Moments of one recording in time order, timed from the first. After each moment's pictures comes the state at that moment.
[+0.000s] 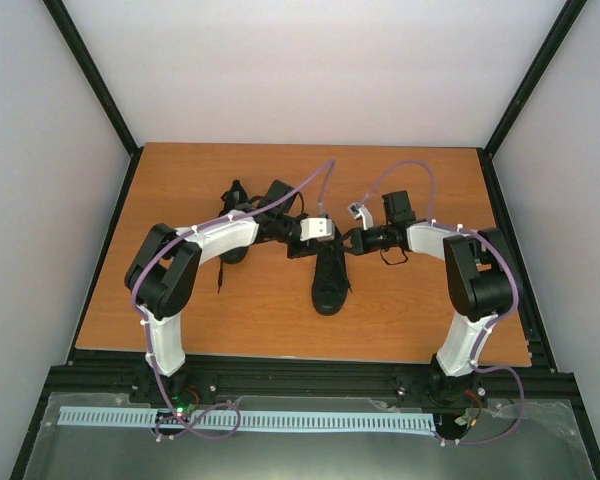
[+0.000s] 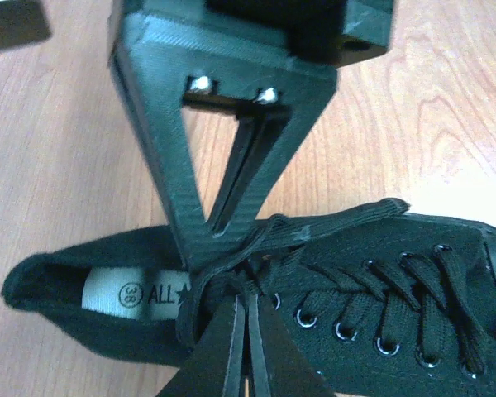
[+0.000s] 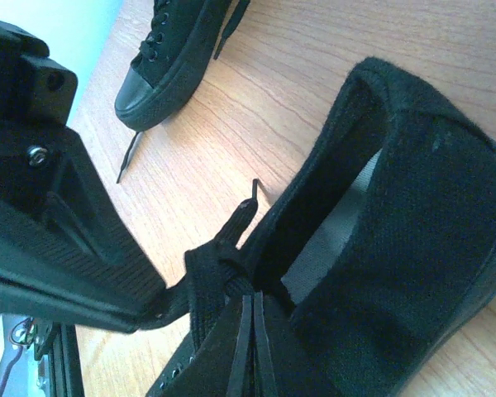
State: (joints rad) left arm -0.59 1.90 1.30 -0.32 0.66 0.79; right arm 0.25 1.83 0.99 -0.14 -0.94 0.06
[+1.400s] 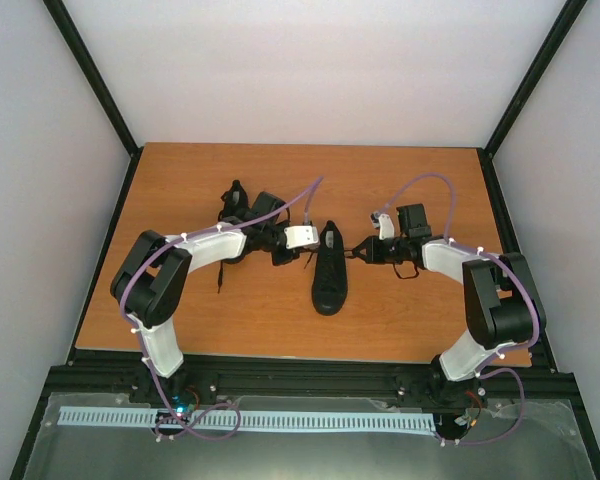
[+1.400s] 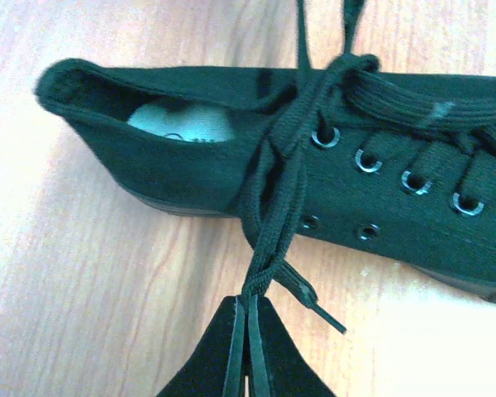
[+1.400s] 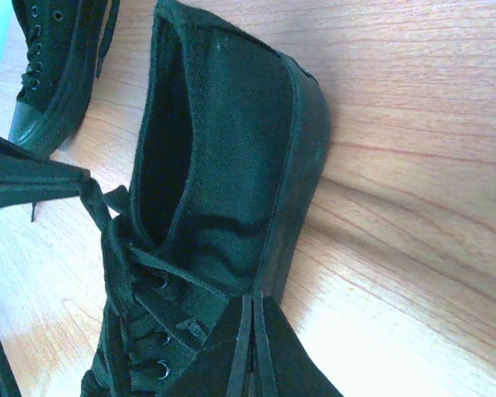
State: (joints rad) left arm -0.55 1.81 1.11 -0.23 0.43 0.78; right arm 0.21 1.62 0.79 -0.12 -0.67 0.23
